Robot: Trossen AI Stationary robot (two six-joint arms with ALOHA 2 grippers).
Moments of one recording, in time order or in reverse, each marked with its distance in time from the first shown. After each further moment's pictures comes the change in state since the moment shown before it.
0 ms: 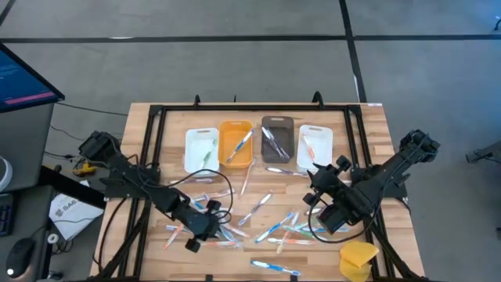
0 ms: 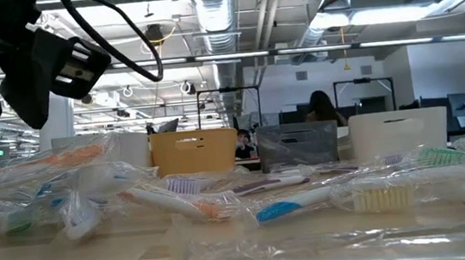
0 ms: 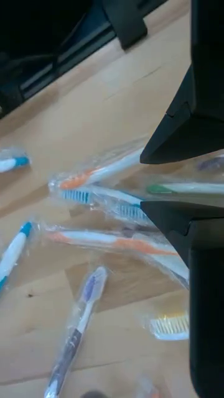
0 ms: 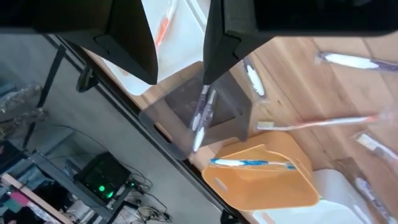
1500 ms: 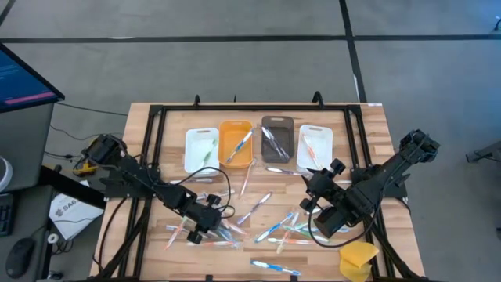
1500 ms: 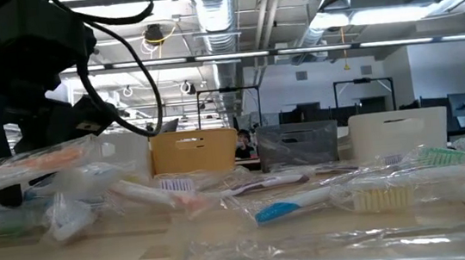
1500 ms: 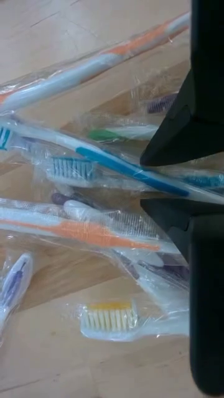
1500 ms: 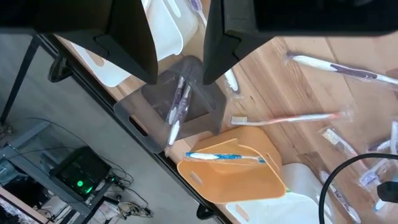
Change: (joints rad) left arm 0.084 0.081 -0.059 -0.020 0.064 0.045; right arm 0.002 0.001 0.000 0.148 -0.009 -0.124
